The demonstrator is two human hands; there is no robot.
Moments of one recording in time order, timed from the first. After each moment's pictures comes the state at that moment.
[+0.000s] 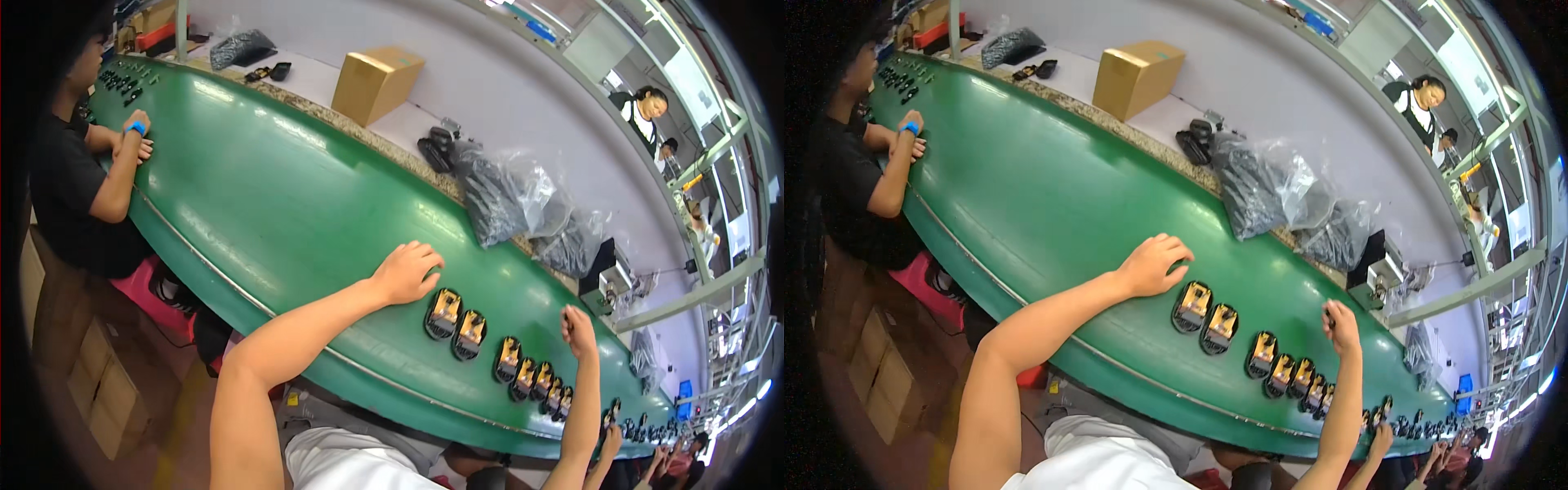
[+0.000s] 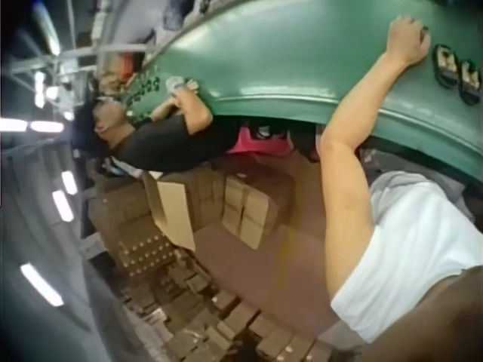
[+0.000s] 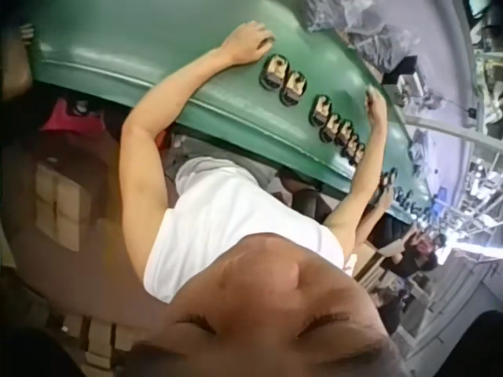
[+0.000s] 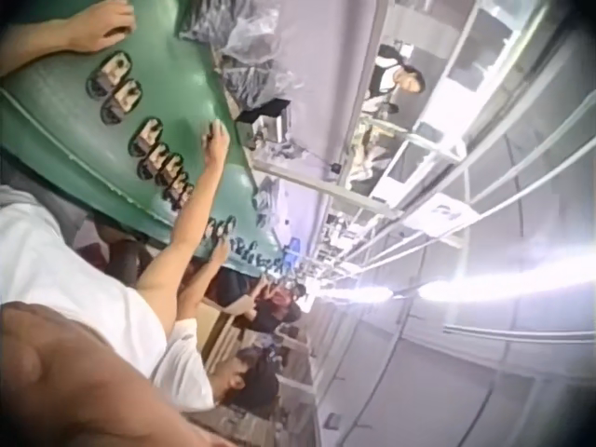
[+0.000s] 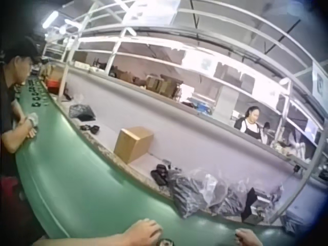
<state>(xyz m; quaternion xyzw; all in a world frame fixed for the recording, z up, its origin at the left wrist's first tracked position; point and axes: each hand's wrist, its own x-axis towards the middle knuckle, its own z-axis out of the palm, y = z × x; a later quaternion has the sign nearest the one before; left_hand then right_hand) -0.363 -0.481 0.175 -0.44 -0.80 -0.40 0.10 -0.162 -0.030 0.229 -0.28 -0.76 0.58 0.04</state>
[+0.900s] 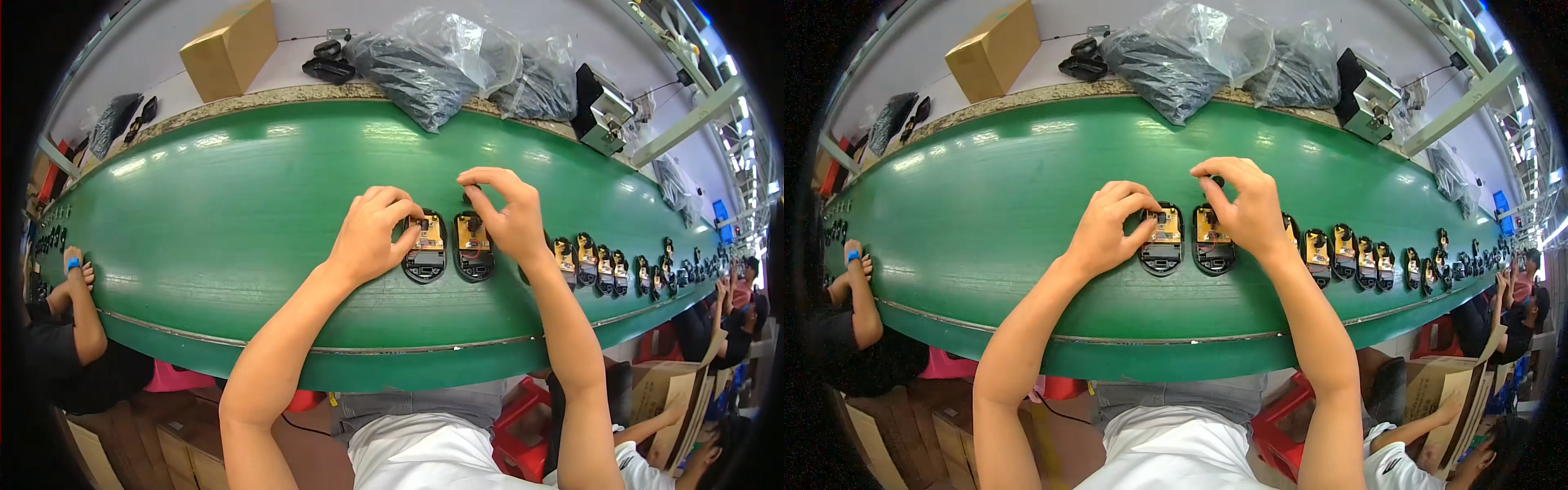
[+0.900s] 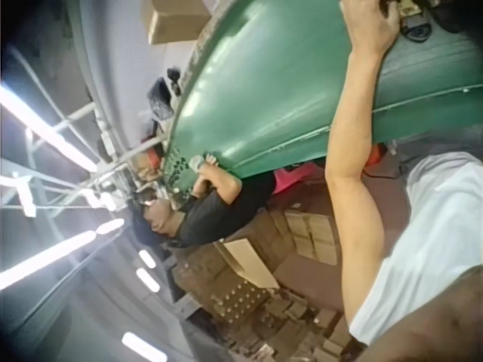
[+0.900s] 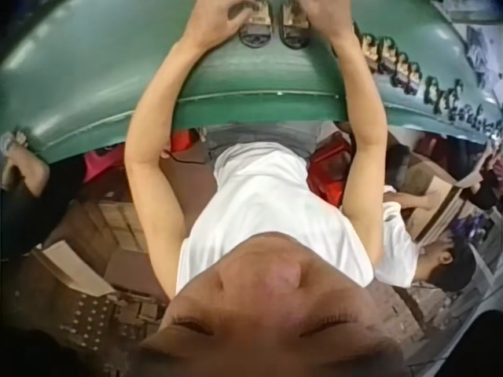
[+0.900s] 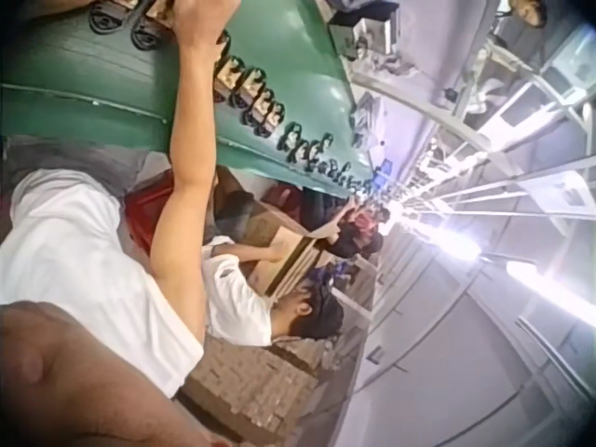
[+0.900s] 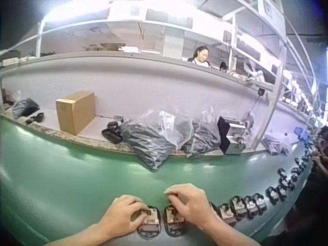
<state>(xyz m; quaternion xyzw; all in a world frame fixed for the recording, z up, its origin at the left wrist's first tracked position) -0.333 -0.472 0.188 -0.53 -0.75 -0.38 0.01 -0.213 -0.260 0.220 0.00 -0.90 0.29 0.32</state>
